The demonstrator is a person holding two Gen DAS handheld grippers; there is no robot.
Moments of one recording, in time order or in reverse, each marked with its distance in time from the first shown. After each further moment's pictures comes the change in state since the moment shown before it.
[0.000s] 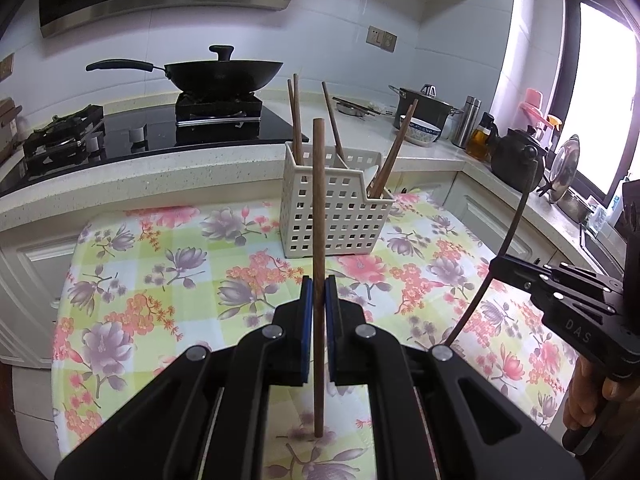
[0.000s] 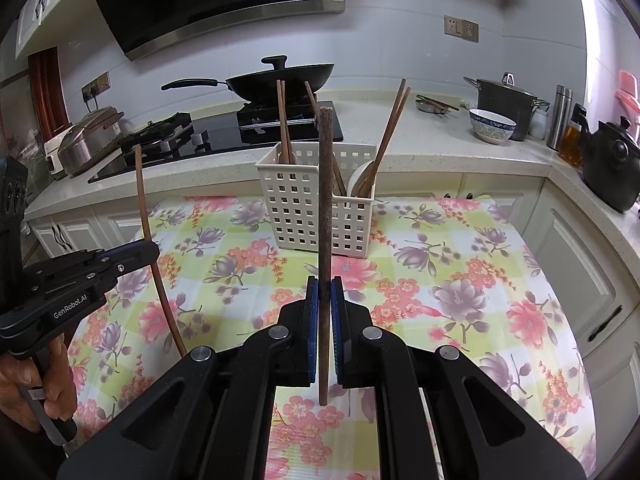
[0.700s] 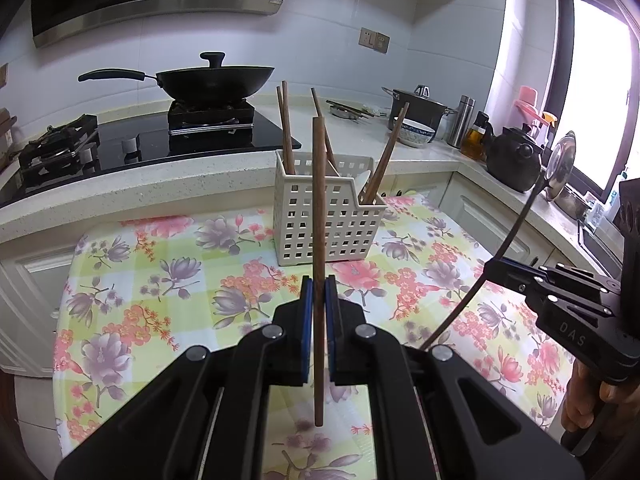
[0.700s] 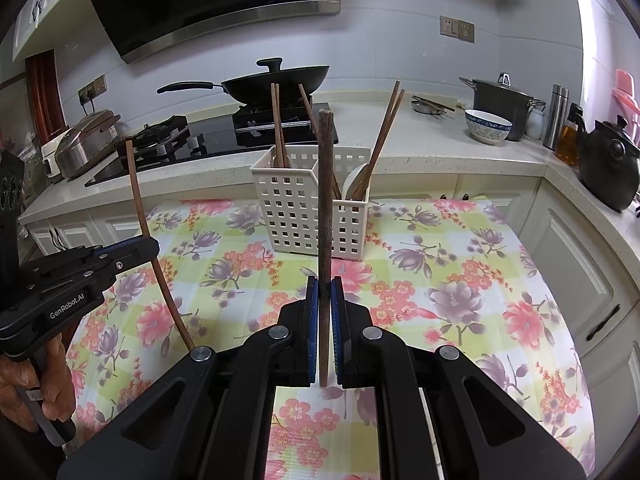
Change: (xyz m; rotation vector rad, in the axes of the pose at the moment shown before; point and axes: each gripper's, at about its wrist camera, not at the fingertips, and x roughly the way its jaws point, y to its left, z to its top) left arm 0.002 -0.006 0.006 0.025 -0.005 -0.007; right arm 0.001 -0.004 0.001 0.009 -0.004 -0.009
